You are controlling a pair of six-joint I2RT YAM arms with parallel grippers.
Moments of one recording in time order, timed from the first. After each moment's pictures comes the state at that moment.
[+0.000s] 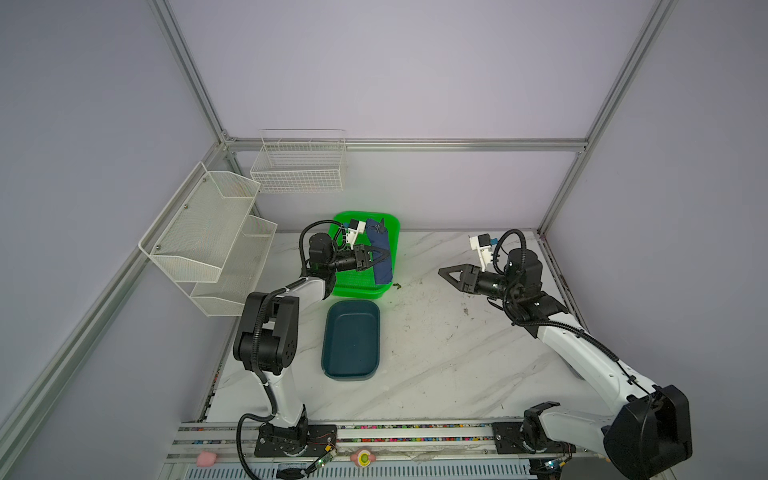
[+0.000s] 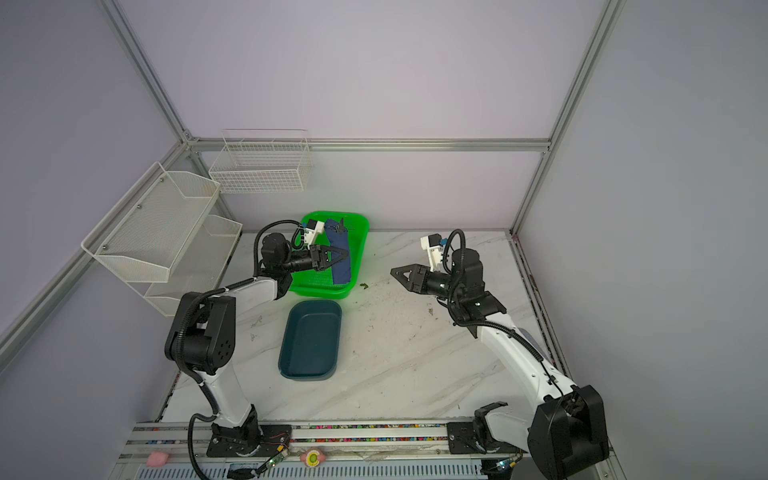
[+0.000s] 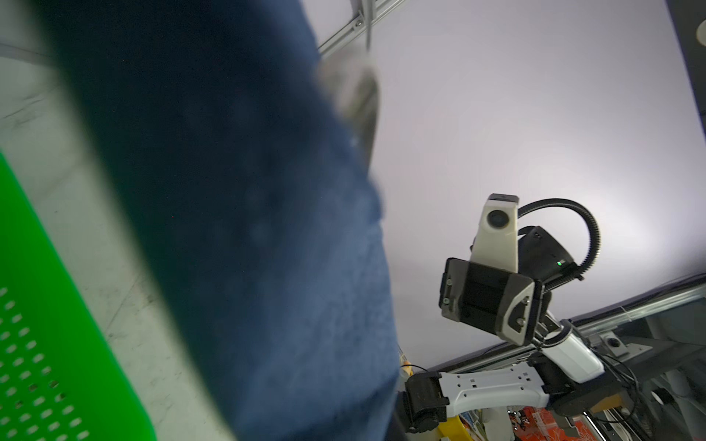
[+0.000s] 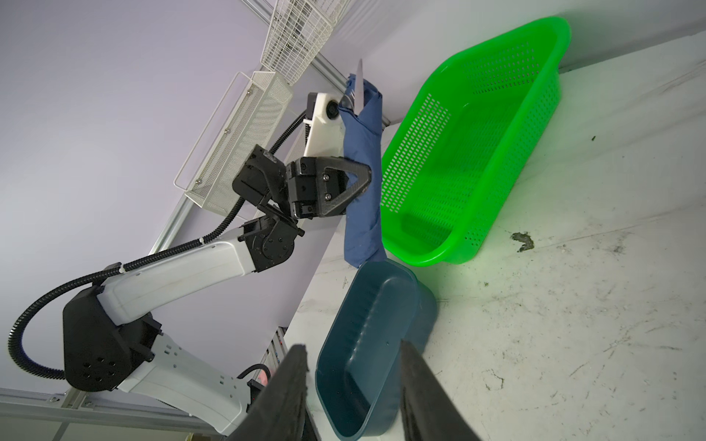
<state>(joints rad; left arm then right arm) -0.14 1.86 1.17 0.54 1.14 -0.85 0.35 1.22 0.92 0.05 -0.73 0.71</state>
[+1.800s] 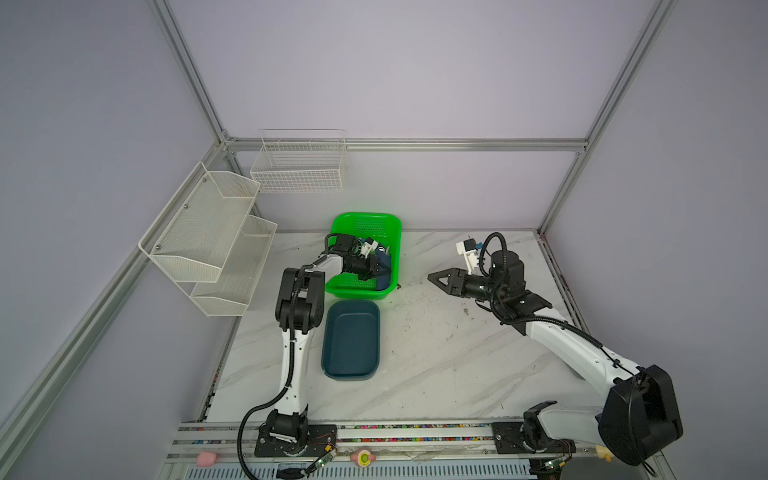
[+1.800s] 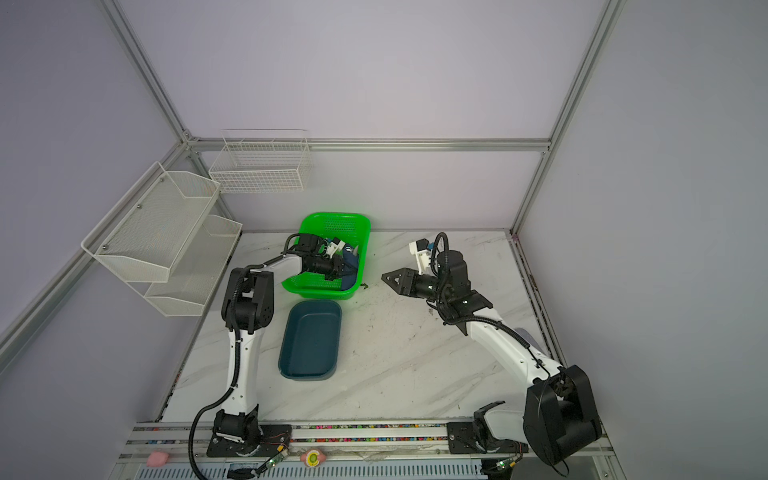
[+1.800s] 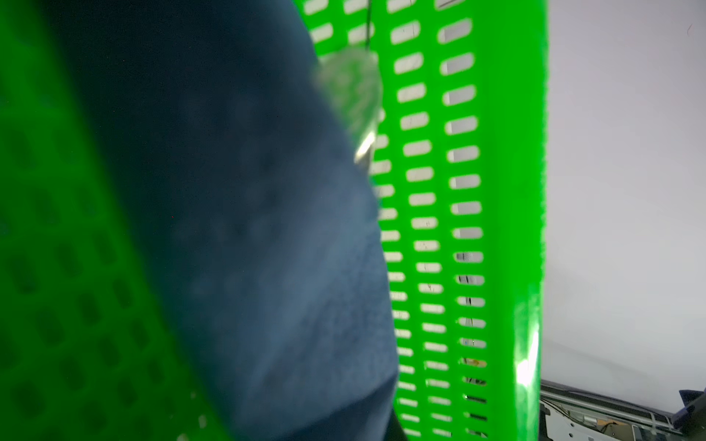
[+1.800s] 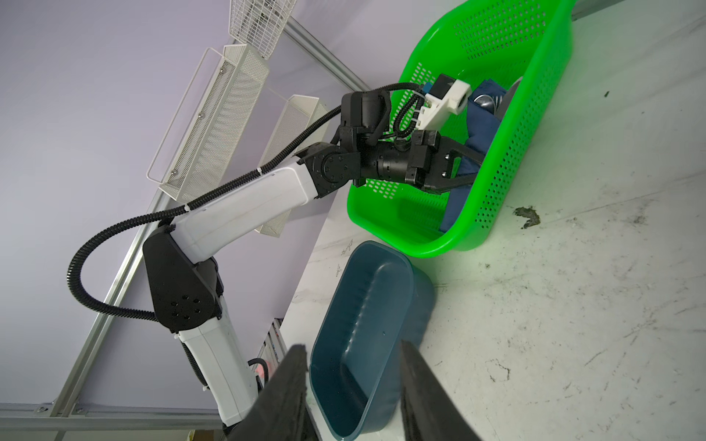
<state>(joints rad) -0.18 2.41 1.82 -0.36 0.99 -0.37 0.42 1.30 0.92 0.07 -0.67 0.73</state>
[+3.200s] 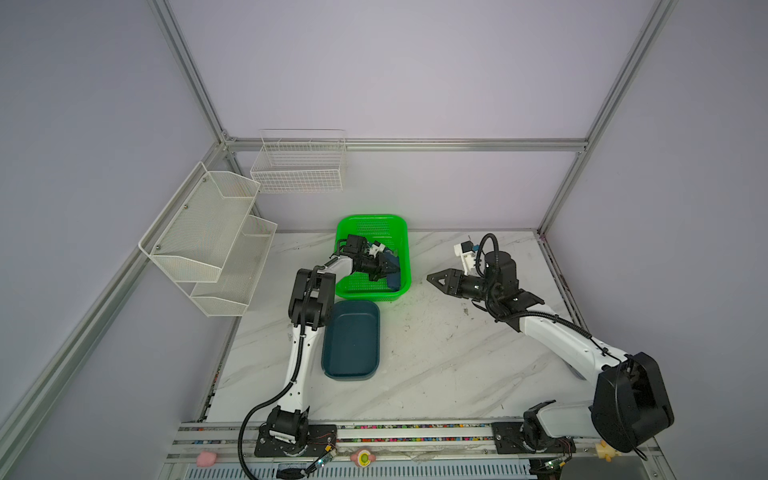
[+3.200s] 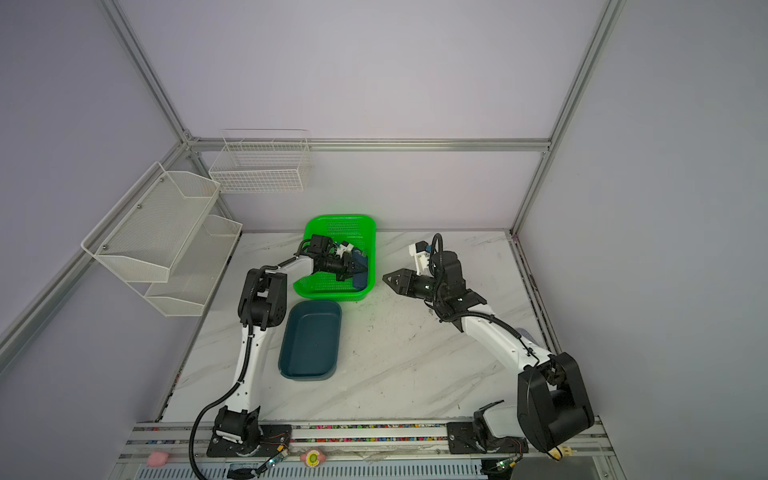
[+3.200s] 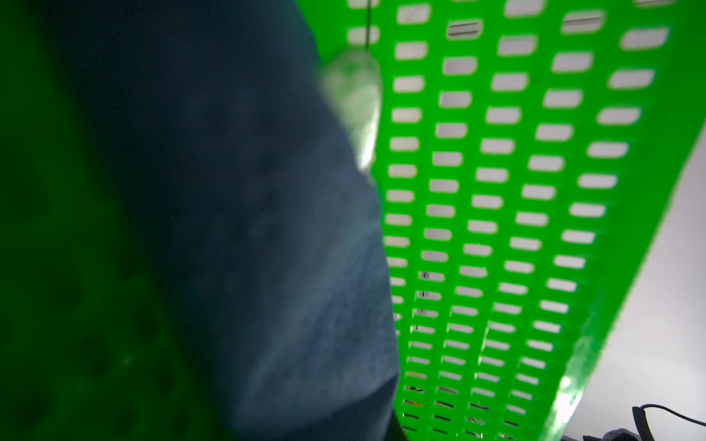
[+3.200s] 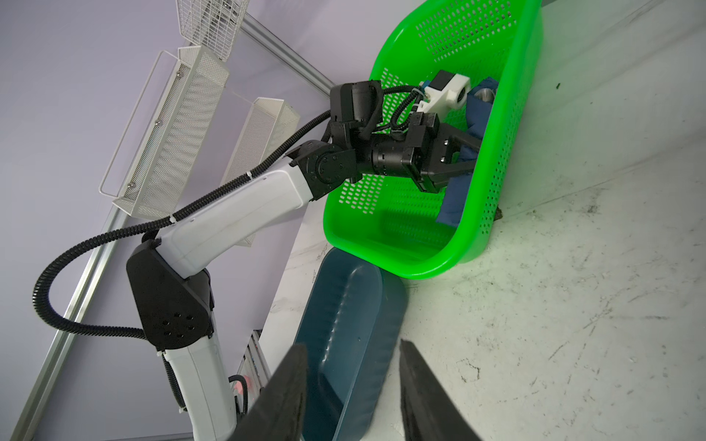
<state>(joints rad) -0.20 2.57 2.00 -0.34 1.03 -0.66 0.42 1.36 0.92 0.06 -0.61 0.71</state>
